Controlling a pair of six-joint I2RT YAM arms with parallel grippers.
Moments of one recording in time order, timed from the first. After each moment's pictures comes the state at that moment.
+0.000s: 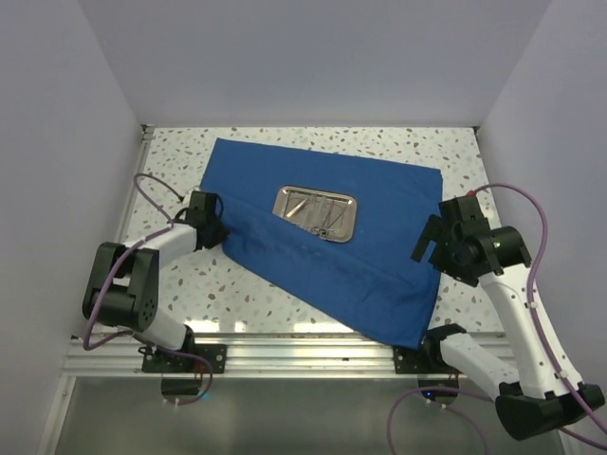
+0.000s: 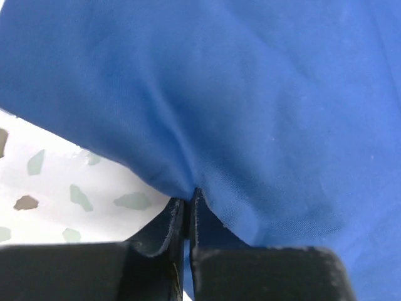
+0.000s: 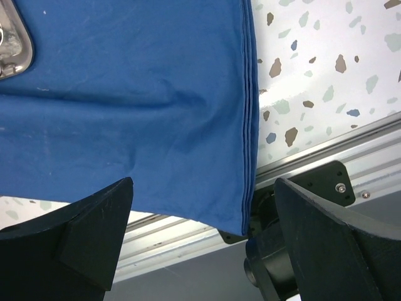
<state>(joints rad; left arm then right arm) -0.16 1.54 0.73 -0.17 -0.14 -0.71 0.25 0.93 1.15 -1.36 0.27 0.69</state>
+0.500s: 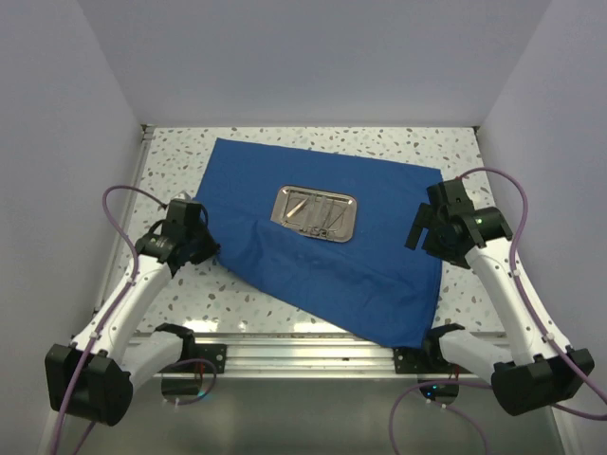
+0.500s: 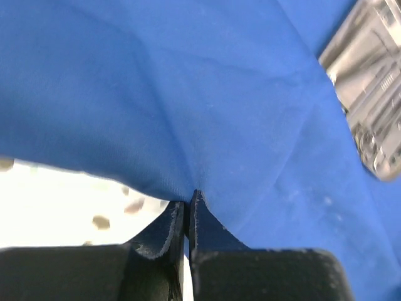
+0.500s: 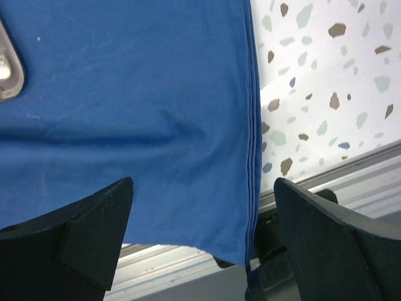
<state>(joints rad) -0.21 1.04 0.77 -0.68 -0.08 -0.75 0.25 1.07 1.16 -1.25 0.31 0.62</state>
